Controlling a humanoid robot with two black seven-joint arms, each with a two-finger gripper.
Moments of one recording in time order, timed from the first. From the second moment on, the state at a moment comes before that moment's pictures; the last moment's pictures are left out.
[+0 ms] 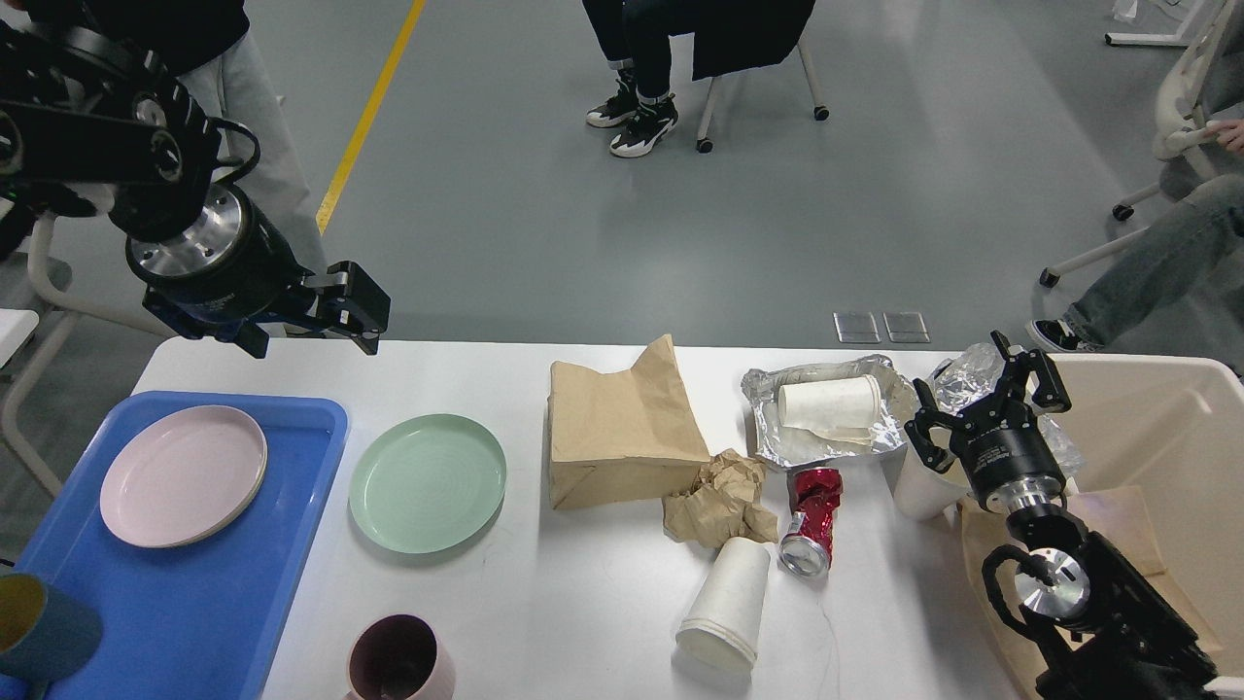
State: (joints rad) left arm -2.26 0.32 1.39 -1.41 -0.01 -0.62 -0.01; right arm 0.30 -0.14 1.39 0.71 -0.53 0.39 0.29
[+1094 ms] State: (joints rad) left arm -2.26 0.32 1.50 -1.71 -0.07 -0.64 -0.08; right arm 0.30 -0.14 1.39 0.71 -0.53 0.39 0.29
